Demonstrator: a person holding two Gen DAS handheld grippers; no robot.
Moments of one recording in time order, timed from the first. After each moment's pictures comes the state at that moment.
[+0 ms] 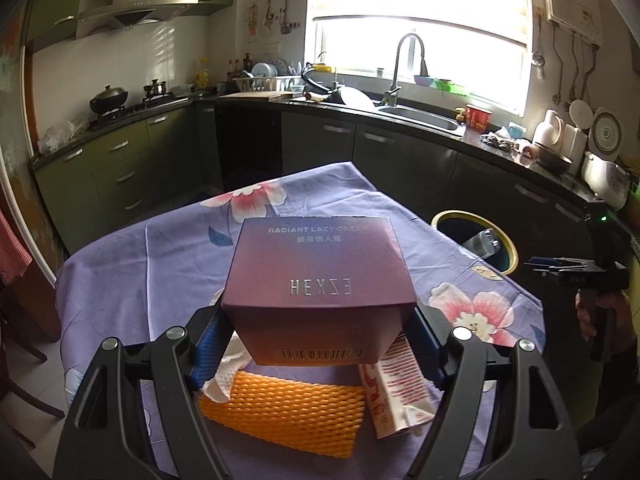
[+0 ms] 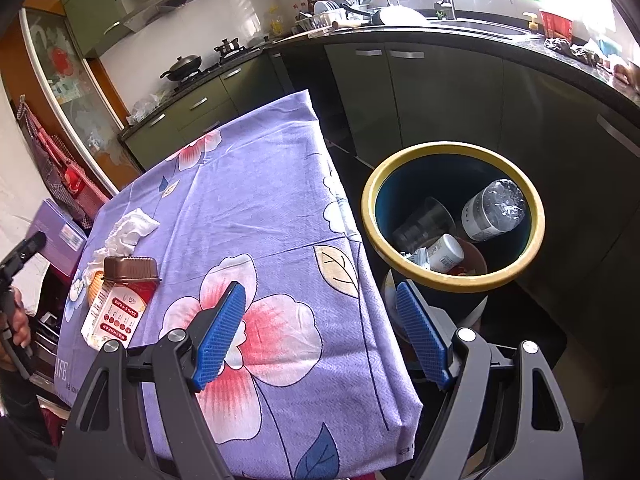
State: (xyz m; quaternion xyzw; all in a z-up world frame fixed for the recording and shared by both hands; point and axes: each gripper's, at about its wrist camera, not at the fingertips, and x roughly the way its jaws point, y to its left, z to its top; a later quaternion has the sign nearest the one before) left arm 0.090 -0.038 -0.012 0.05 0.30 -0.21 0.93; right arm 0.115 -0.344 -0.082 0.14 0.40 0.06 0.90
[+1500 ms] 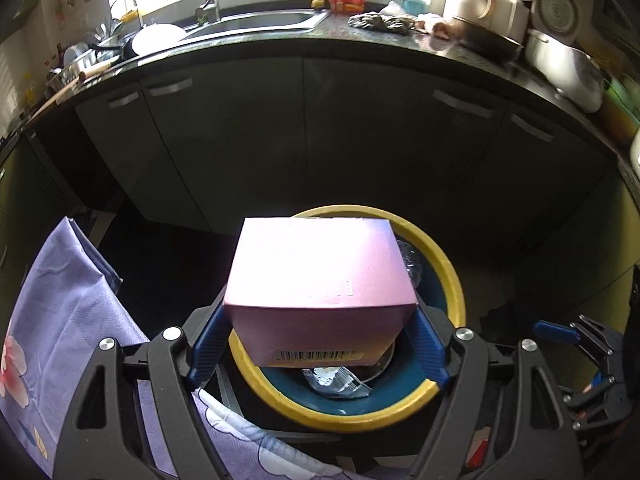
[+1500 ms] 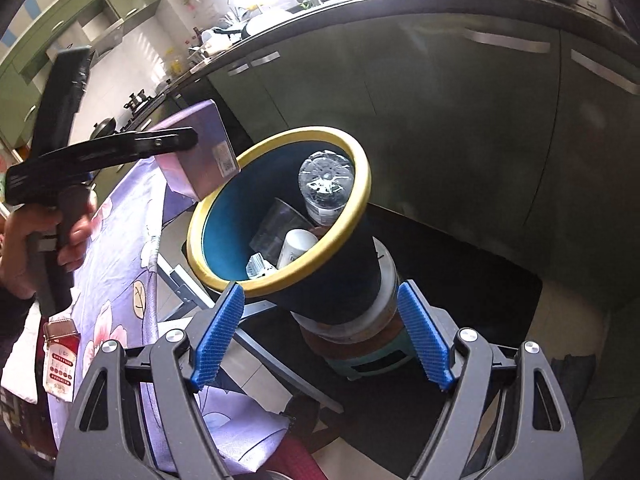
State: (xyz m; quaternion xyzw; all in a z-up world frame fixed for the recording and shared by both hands) left arm 0.267 -0.457 -0.092 0.20 0.42 -0.38 0.80; right arm 0.083 -0.515 -0.138 0.25 0.39 -0.07 0.88
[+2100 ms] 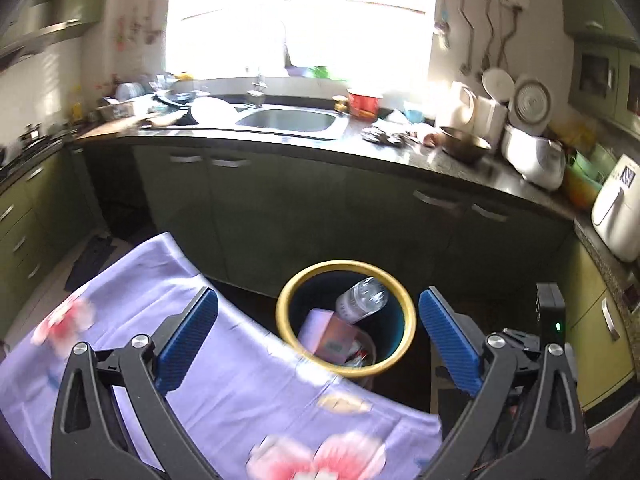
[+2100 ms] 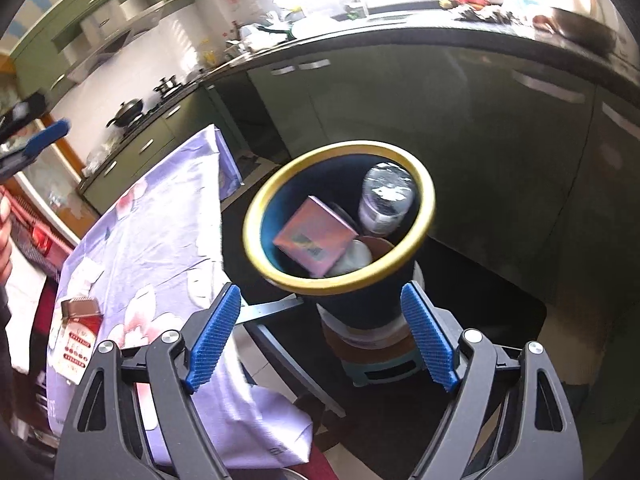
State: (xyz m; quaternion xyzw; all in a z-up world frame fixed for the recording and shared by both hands) left arm 0.169 -0.287 0.037 0.09 0.30 -0.37 0.87; right arm 0.089 -0.449 -0.099 0.19 0.38 -0.03 0.90
